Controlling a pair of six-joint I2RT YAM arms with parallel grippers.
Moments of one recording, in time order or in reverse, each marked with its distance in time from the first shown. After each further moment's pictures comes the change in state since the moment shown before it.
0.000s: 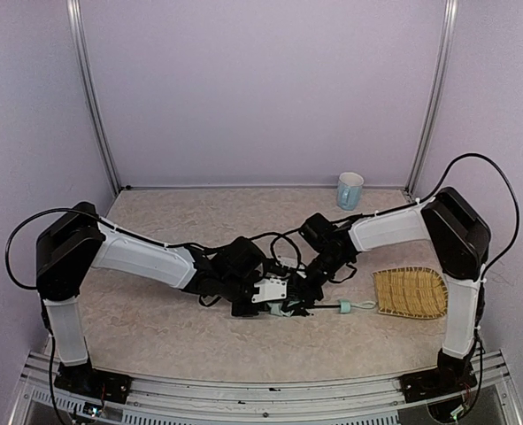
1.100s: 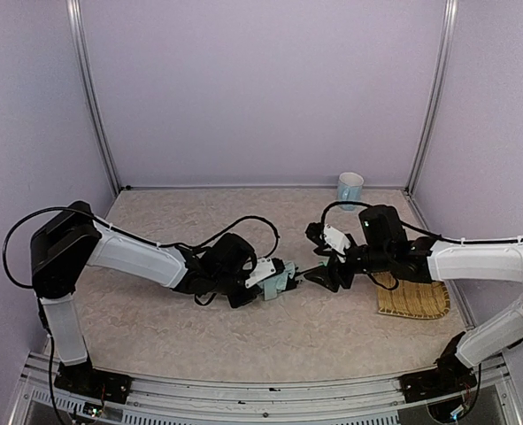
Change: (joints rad) left arm 0.051 -0.037 -0.074 0.151 -0.130 -0.310; right arm -0.007 -0.654 -0.489 0.509 0.435 0.190
